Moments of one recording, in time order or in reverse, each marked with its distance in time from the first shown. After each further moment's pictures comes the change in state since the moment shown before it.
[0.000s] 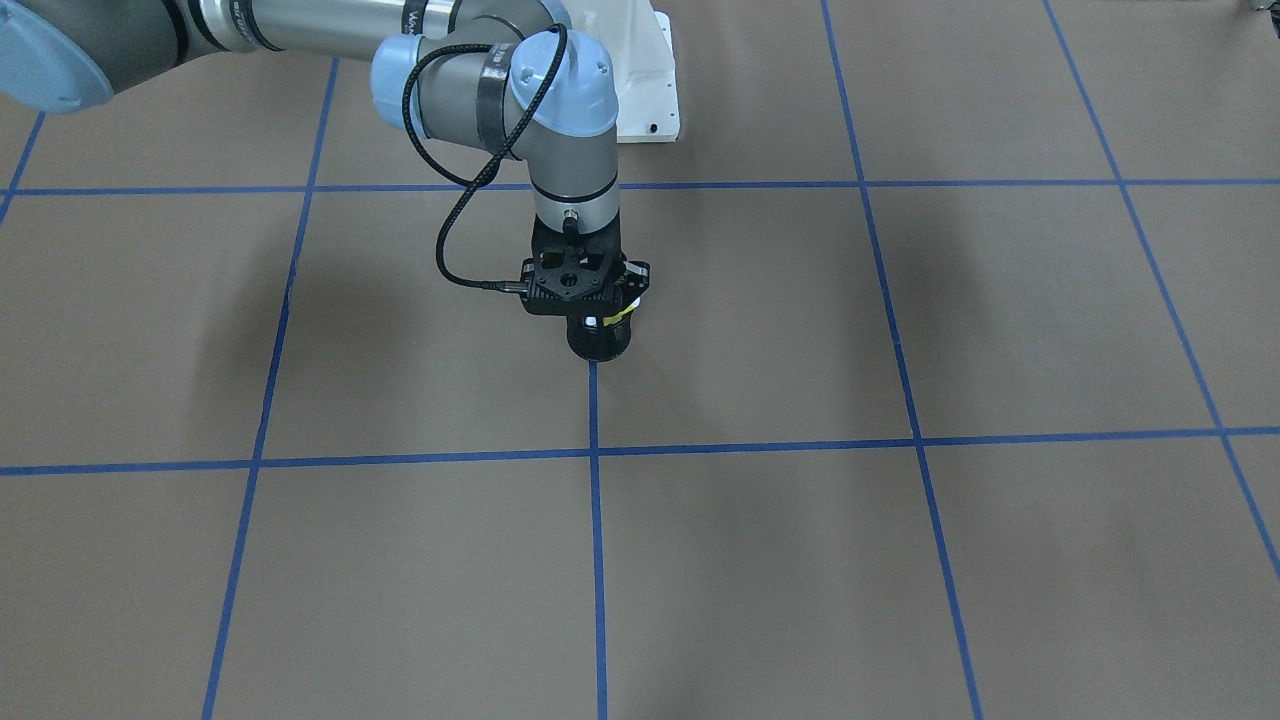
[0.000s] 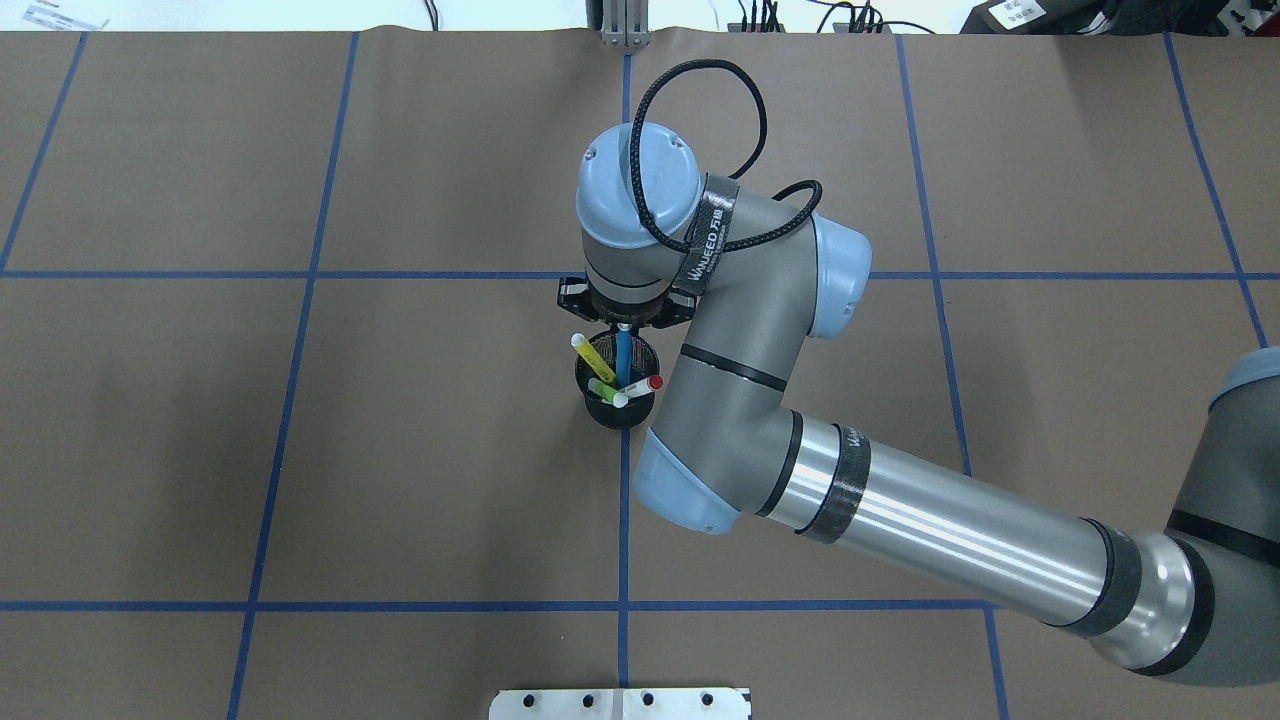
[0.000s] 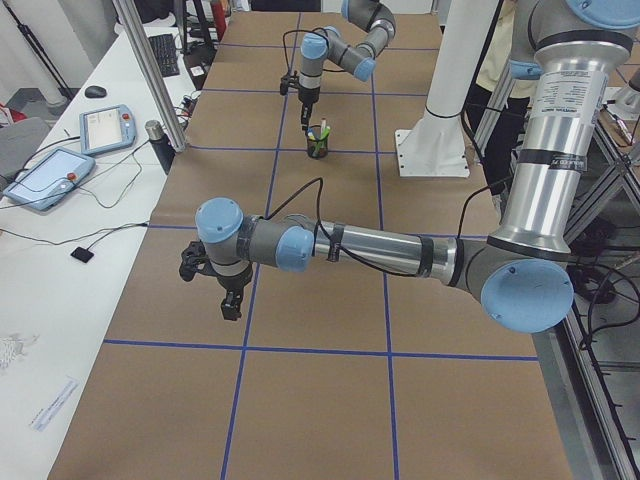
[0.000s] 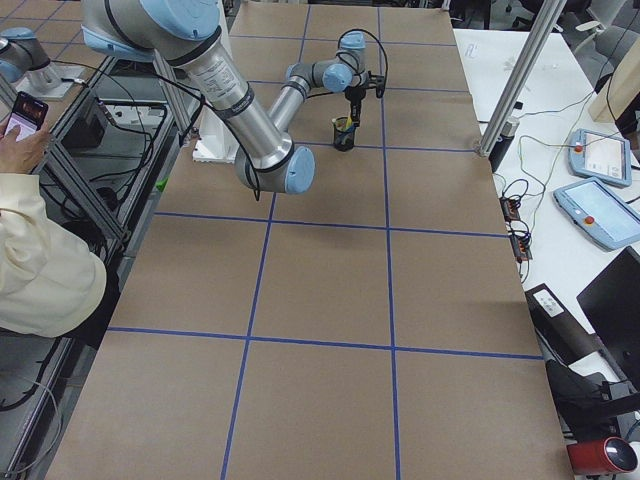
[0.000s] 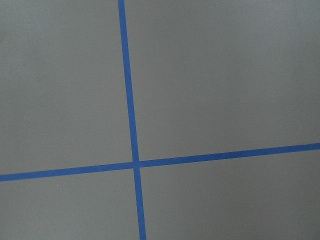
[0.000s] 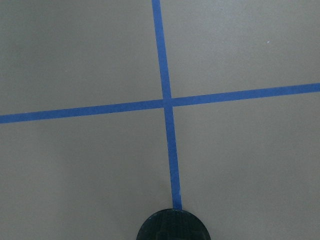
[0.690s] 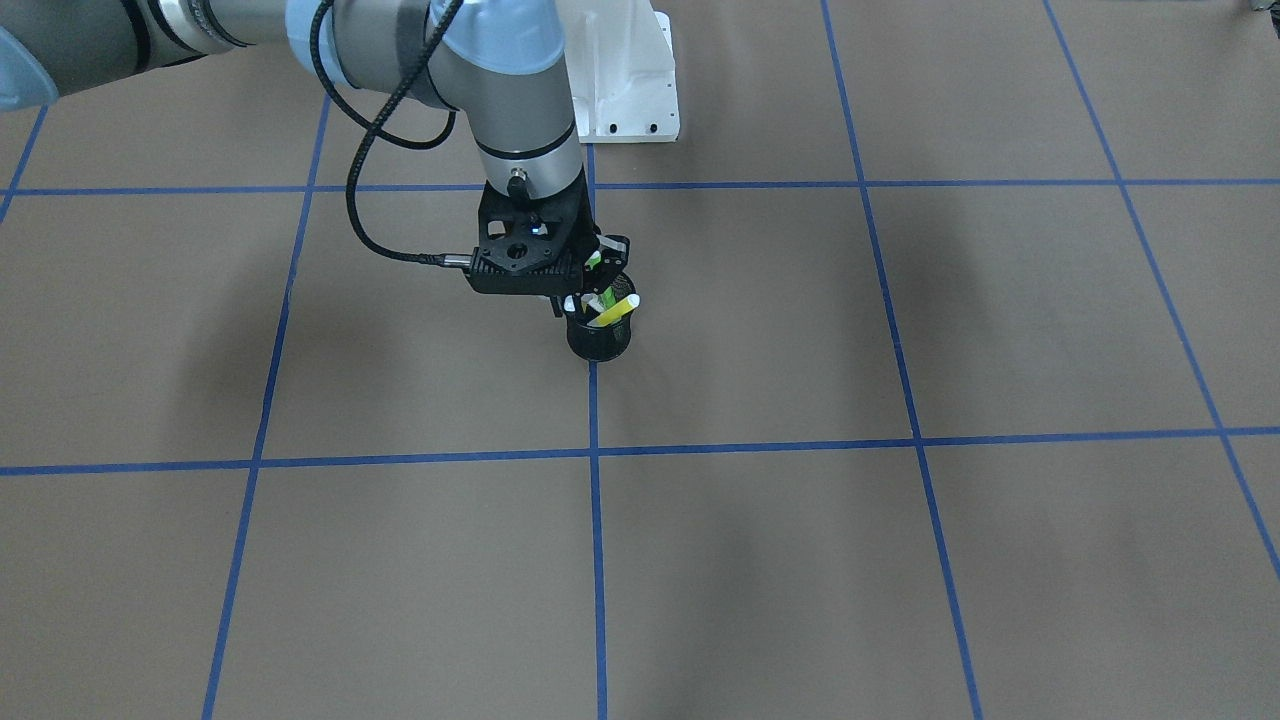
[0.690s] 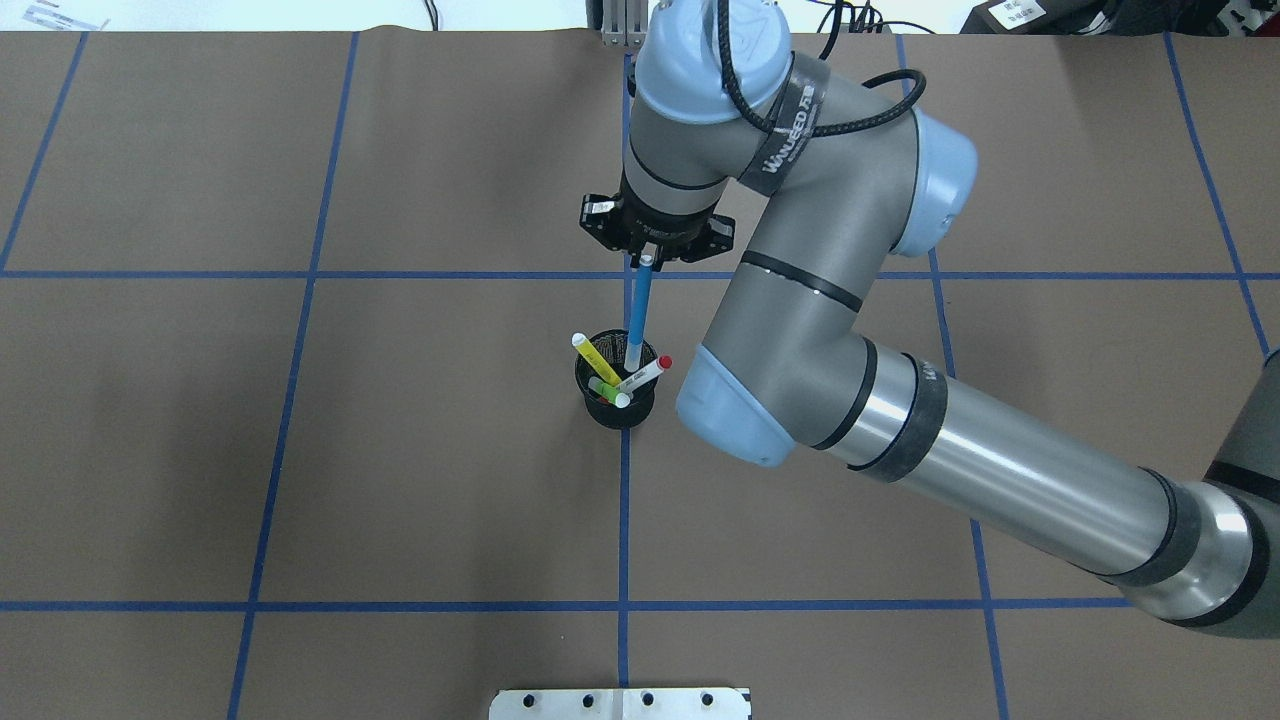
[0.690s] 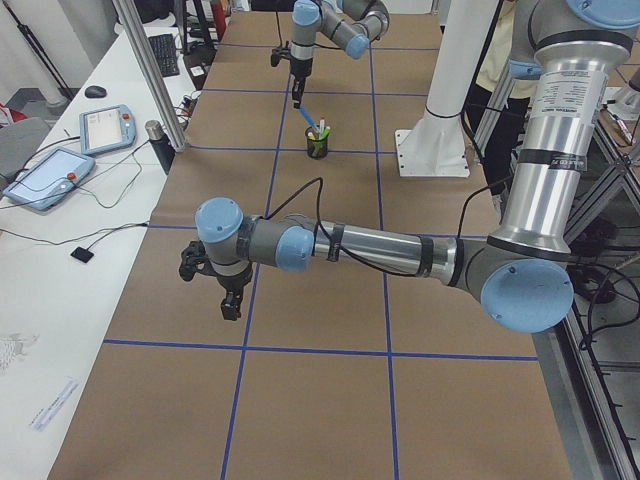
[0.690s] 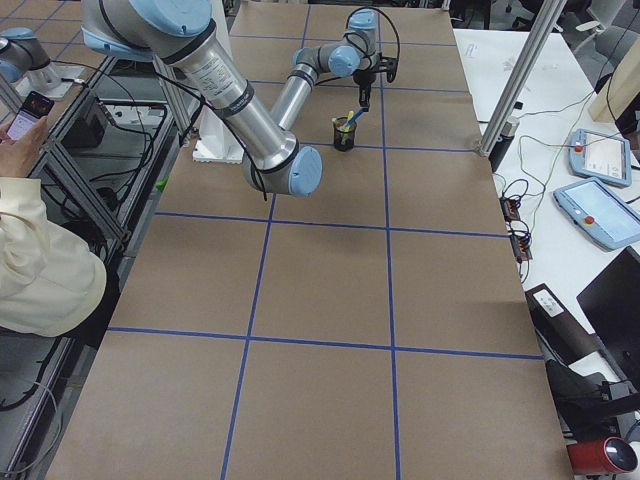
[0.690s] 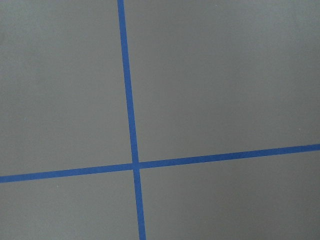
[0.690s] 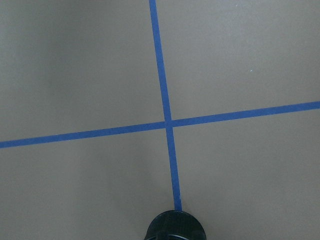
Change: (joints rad) left arm 0.000 0.000 0.000 0.000 0.000 0.000; right arm 0.122 -0.001 0.140 -0.102 0.097 -0.033
